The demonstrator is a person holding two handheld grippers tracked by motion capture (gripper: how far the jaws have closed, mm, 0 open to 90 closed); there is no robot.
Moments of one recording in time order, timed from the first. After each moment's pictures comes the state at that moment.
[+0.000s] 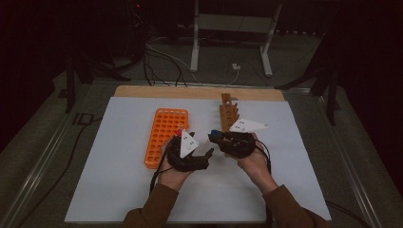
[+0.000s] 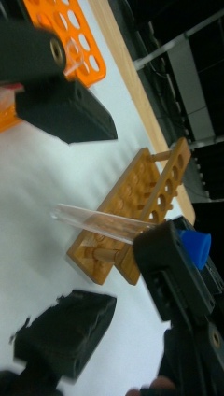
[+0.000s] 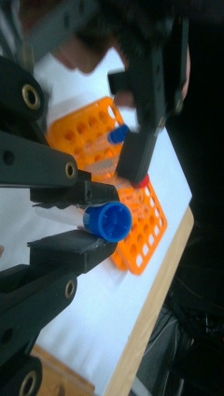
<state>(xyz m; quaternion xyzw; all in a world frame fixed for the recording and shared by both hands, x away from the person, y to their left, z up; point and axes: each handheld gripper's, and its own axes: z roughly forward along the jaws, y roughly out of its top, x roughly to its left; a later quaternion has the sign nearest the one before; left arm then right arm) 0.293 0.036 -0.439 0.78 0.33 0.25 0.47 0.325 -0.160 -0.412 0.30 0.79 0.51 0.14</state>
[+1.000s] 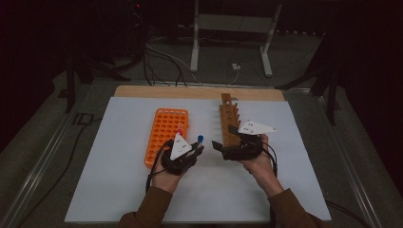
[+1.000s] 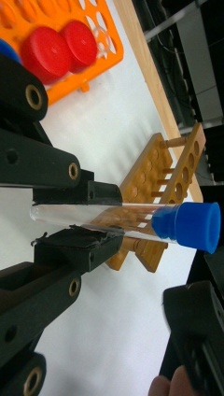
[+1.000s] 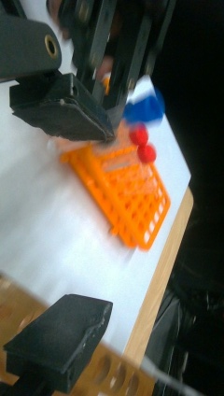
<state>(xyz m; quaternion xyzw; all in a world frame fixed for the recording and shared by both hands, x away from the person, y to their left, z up) 0.286 0.065 -0.448 0.78 0.32 0.20 0.49 0.322 -0.184 -0.419 0.34 0.78 0.51 0.17</state>
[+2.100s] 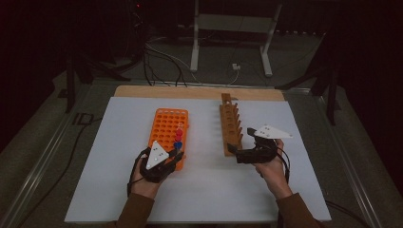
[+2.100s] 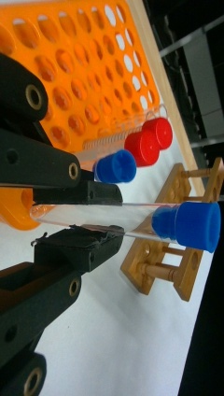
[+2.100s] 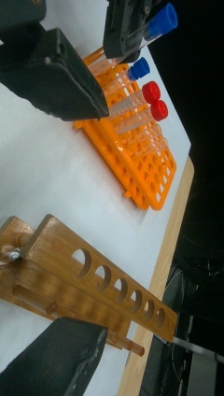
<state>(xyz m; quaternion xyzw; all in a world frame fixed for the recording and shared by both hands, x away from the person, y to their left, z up) 0.271 0.117 -0.464 0.78 0.33 0.23 0.48 0.315 -0.221 -0.429 0.38 0.75 0.50 0.19</state>
